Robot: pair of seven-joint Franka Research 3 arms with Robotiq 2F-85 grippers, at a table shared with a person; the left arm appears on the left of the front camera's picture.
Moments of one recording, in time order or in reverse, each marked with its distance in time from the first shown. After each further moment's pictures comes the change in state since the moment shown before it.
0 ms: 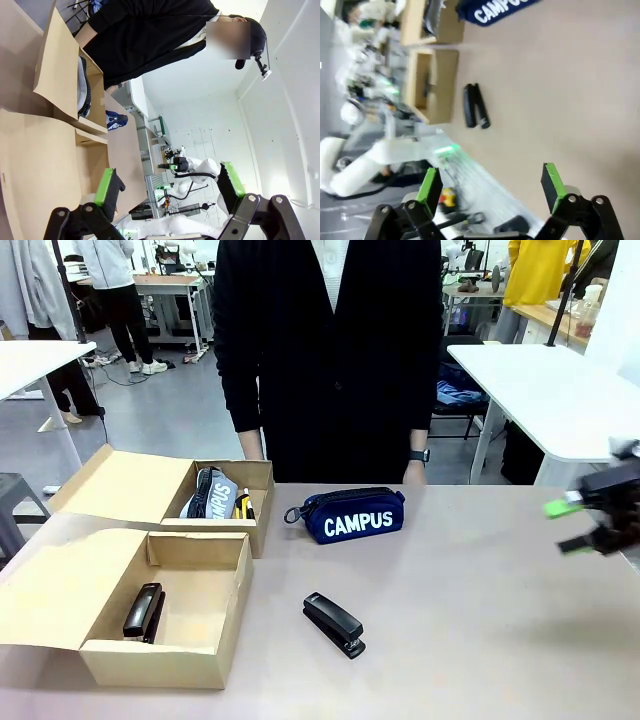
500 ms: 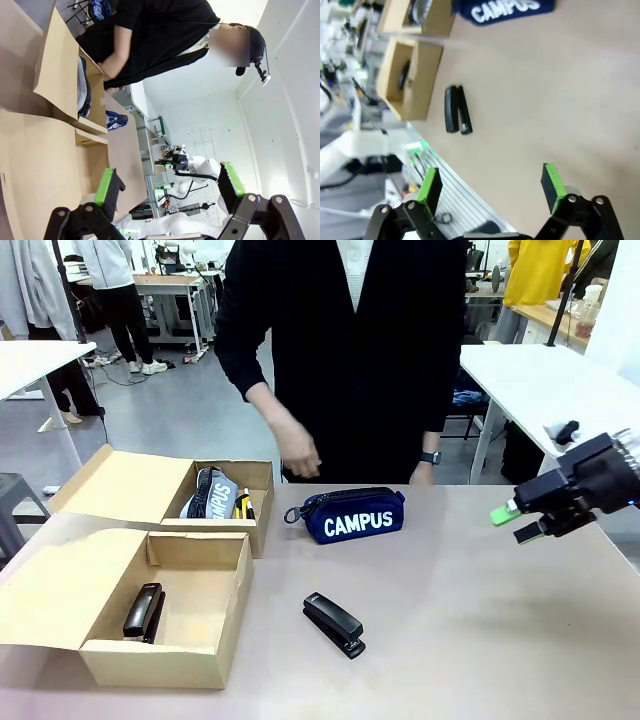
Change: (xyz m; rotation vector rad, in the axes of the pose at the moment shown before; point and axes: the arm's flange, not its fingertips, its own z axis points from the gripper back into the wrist) left arm 0.000 0.000 0.000 0.000 0.000 0.000; right arm 0.010 0.025 -0.033 -0.106 0.039 0.176
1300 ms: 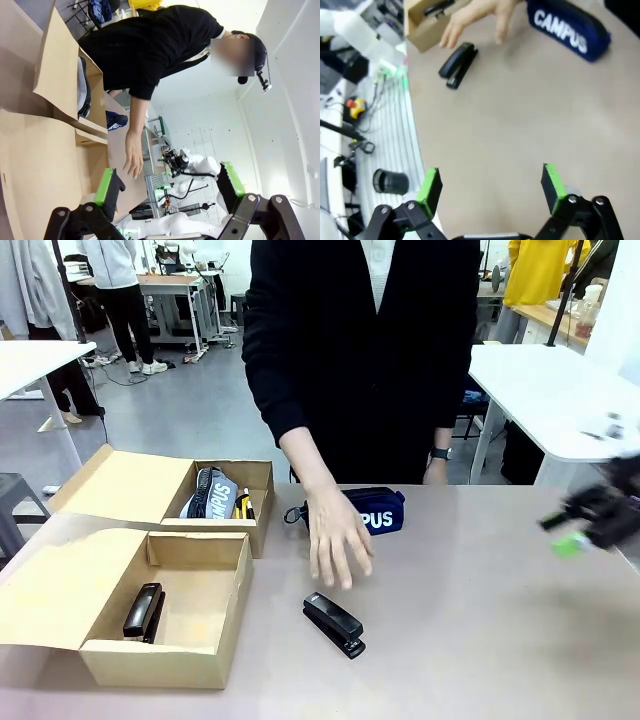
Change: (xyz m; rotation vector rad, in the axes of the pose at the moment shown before) left arm 0.000 0.000 0.000 0.000 -0.001 -0.001; right arm -0.030 -0.052 0.052 0.078 -0.014 0.733
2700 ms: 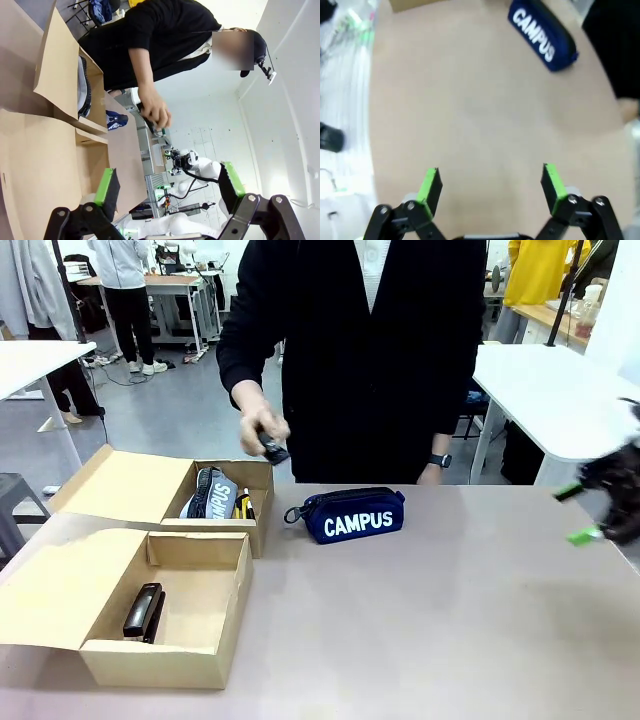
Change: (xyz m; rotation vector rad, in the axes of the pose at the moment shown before) left arm 0.000 0.001 -0.001 0.001 0.001 0.001; right arm 0.048 0.007 0.007 -0.217 0.160 0.409
